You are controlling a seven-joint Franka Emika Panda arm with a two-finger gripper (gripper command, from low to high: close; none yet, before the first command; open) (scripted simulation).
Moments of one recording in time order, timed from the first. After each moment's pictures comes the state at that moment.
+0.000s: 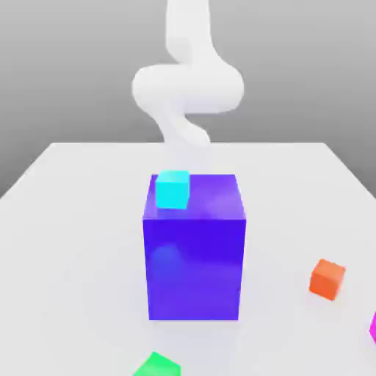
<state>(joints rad) -0.01 -0.71 0.05 -2.29 -0.01 2.32 0.85</state>
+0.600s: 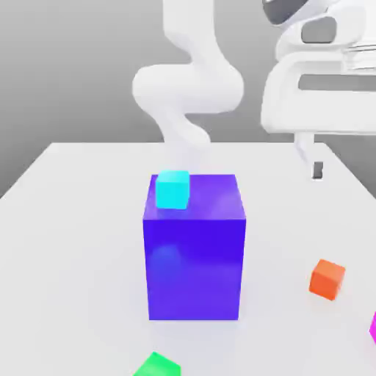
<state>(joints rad) 0.02 -0.05 0.39 -2.25 -0.20 2.48 1.36</state>
